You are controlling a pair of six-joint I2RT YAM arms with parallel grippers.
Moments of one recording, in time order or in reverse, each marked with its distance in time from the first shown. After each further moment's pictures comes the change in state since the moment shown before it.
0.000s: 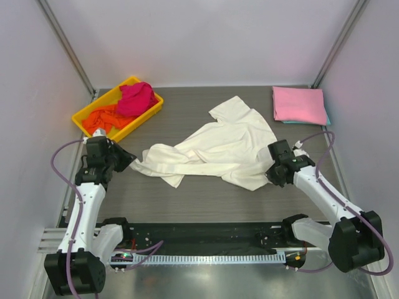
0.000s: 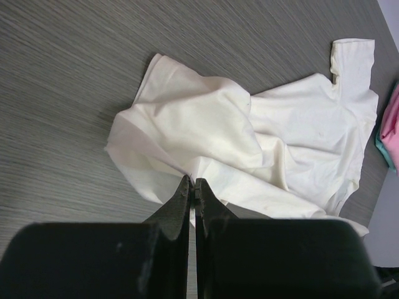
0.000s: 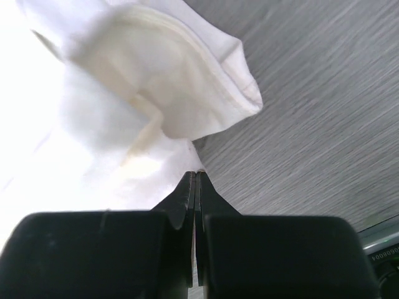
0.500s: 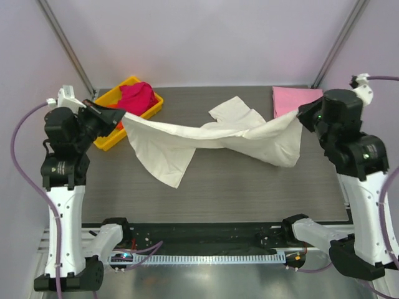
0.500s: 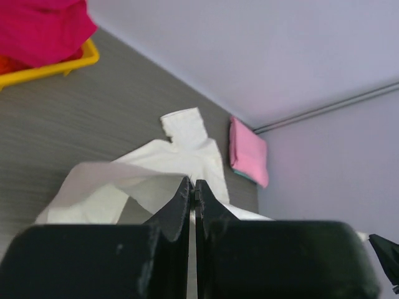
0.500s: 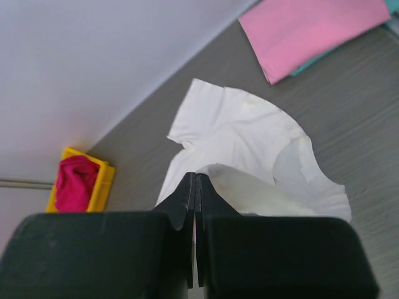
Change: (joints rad) left arm -0.023 0.032 0.579 -0.090 0.096 -0.101; right arm 0.000 -0.032 0.972 -0.223 0.167 -0.252
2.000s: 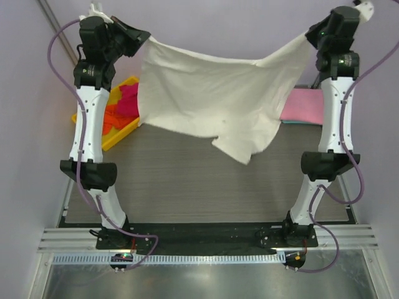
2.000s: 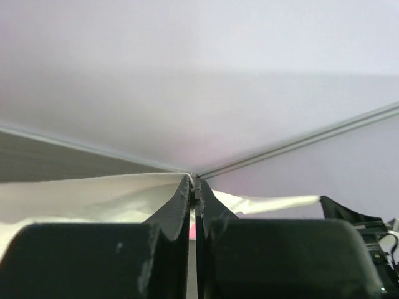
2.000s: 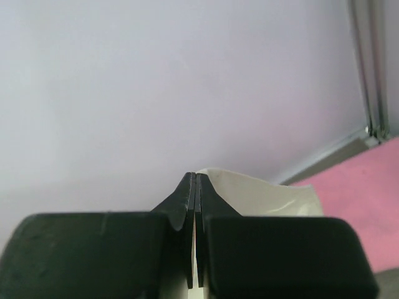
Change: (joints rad) left arm -0.165 0.972 1.093 0.034 -0.047 -0.116; right arm -0.310 0.922 0.931 0.324 -0.244 -0.209
